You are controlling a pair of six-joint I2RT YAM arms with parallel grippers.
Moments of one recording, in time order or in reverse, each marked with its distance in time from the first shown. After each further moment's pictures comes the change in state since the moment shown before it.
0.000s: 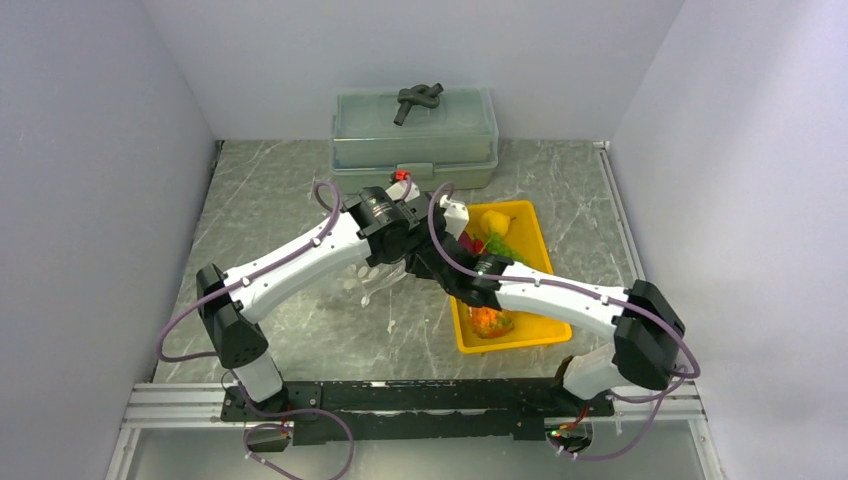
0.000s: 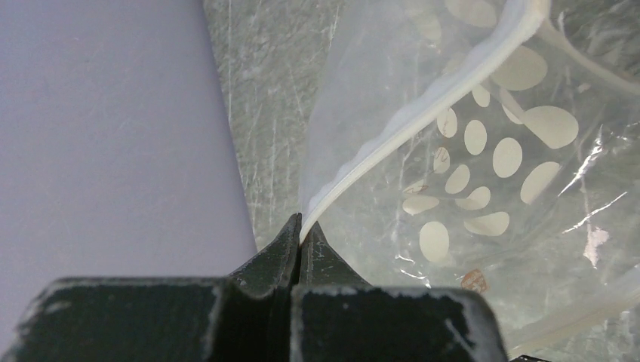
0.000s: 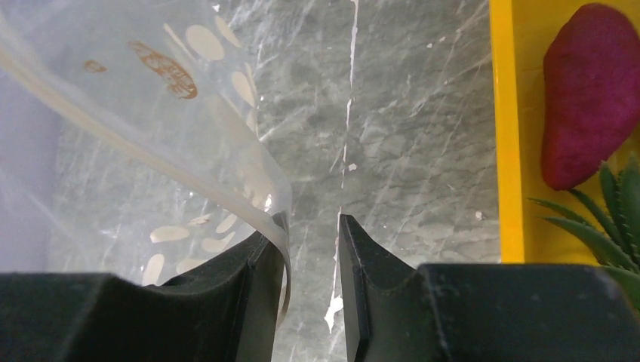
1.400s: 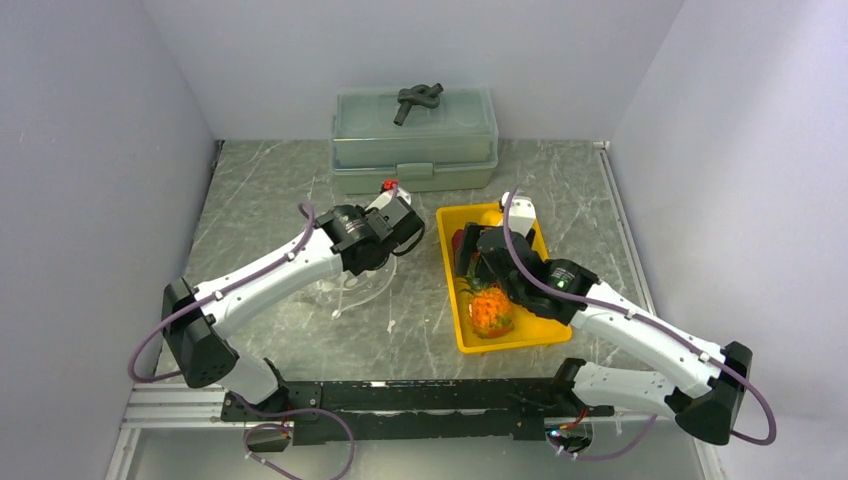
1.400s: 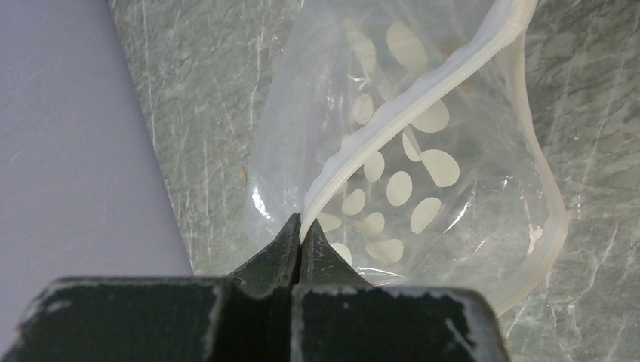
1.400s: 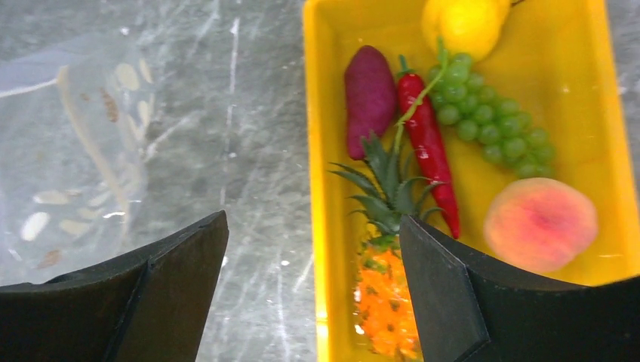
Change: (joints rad) left arm 0.074 -0.177 -0.321 0.376 0.153 0.148; right arm -0.086 -0.392 -0.038 -0.393 0.068 -0.146
